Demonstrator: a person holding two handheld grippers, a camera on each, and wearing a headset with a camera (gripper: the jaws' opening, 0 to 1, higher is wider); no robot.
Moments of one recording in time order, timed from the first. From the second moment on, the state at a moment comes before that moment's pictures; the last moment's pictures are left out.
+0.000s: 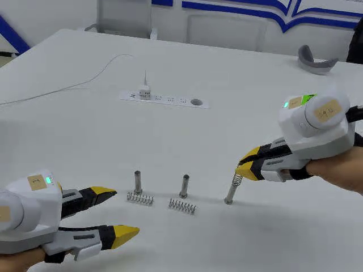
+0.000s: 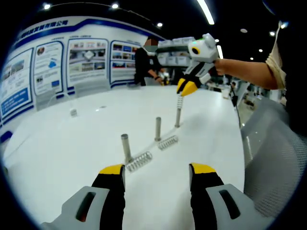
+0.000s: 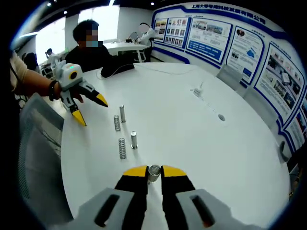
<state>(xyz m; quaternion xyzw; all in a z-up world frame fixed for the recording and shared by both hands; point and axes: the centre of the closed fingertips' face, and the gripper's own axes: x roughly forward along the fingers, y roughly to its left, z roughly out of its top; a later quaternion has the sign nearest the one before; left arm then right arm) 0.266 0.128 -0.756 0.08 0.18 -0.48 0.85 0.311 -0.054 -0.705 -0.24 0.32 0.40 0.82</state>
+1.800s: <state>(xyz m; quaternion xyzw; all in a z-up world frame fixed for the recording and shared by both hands) 0.264 0.129 -0.759 0.07 0.18 -0.48 0.85 0.321 -0.053 -0.761 -0.22 0.34 0.38 0.83</state>
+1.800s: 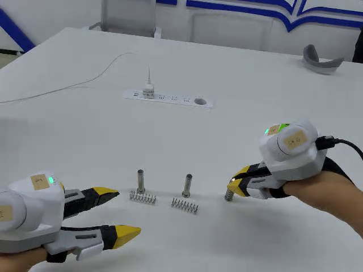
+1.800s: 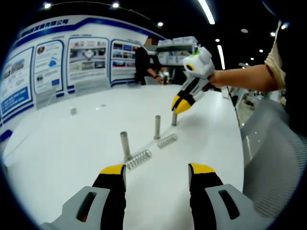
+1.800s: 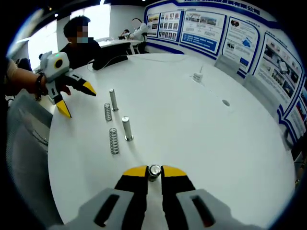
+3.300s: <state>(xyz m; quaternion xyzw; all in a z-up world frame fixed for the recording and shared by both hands) 0.264 0.128 -0.756 0.08 0.18 -0.49 0.85 0.298 0.001 -0.760 -0.26 0.32 0.45 0.79</state>
